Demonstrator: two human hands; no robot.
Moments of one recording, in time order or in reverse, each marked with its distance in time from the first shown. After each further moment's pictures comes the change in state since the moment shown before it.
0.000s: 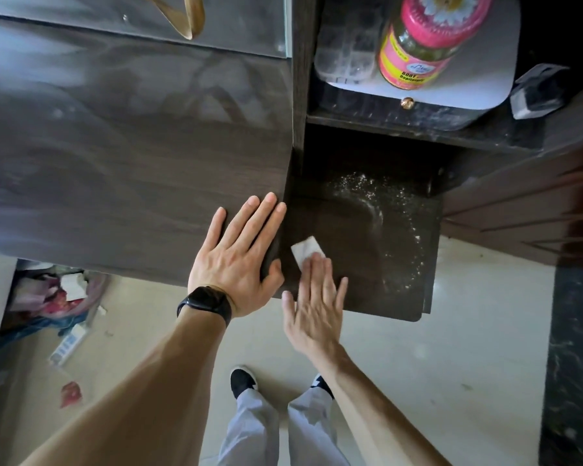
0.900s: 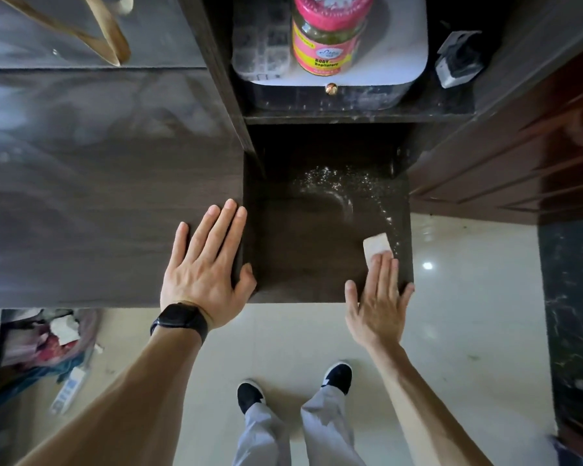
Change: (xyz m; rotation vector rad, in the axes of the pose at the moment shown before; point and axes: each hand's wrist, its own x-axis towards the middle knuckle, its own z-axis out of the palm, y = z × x) left_hand 0.002 0.003 -0.006 0.014 -0.089 -0.006; right_hand -0.018 0.108 -0.028 0.011 0.011 0.448
